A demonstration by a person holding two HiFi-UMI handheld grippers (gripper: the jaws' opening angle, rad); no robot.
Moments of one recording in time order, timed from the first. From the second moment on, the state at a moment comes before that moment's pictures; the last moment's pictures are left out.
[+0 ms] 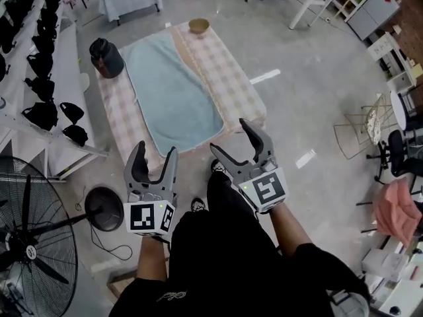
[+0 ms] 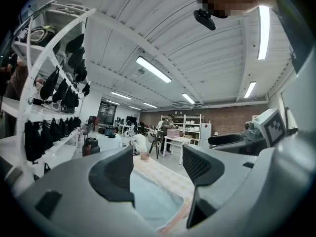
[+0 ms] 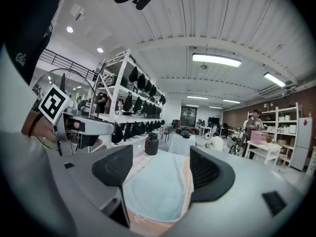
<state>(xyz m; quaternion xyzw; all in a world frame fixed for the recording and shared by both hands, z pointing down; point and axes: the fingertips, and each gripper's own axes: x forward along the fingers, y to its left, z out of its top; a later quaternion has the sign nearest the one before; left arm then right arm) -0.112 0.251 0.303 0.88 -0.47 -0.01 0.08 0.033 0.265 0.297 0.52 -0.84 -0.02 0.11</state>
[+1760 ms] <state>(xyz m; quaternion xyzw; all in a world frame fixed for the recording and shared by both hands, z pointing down) -0.103 0.125 0.547 0.72 -0.59 0.18 0.31 0.098 0.069 0.515 0.32 -0.90 0.17 0.24</state>
